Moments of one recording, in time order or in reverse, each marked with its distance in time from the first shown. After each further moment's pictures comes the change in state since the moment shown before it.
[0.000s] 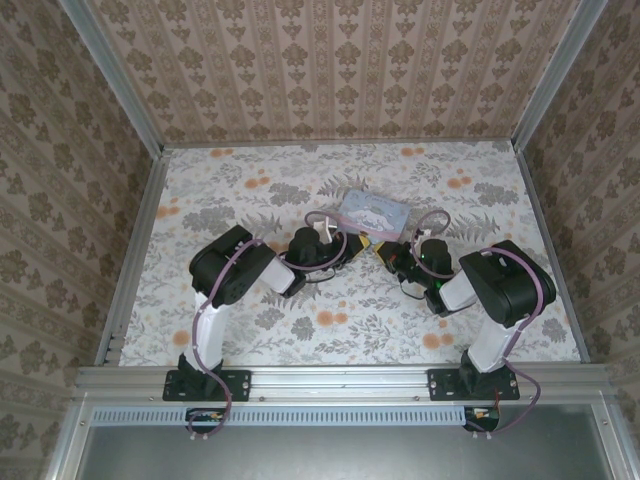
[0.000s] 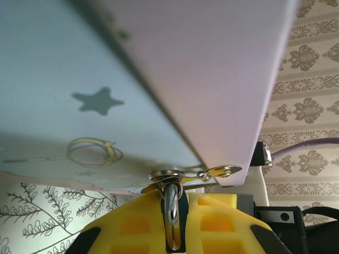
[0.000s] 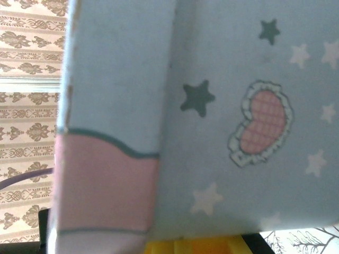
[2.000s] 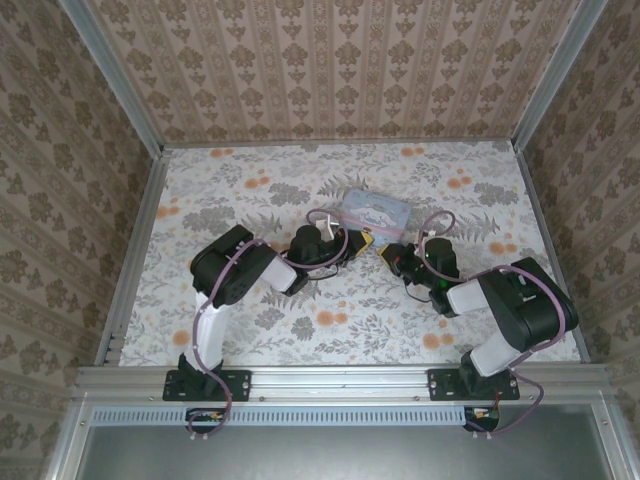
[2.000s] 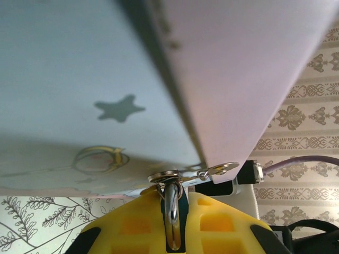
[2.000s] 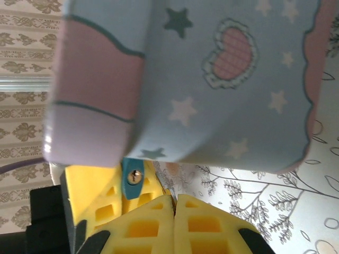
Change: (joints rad) left arm -0.005 0.006 0.028 0.016 0.001 -0.076; right arm -0.010 -0.175 -0.019 -0.226 -0.002 -0.034
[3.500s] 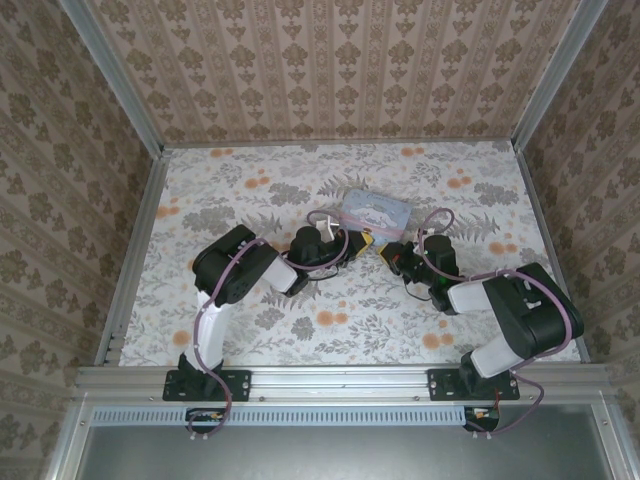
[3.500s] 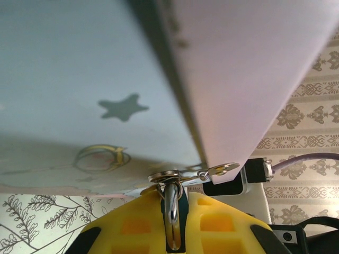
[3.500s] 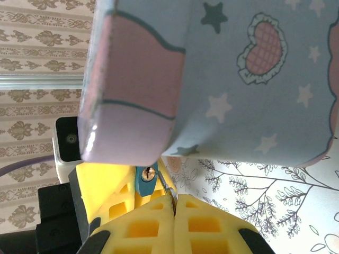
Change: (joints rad) left arm 0.000 0.016 0.000 0.029 0.002 -0.003; right arm 0.008 -0.056 0.025 -0.111 0.002 -0.017
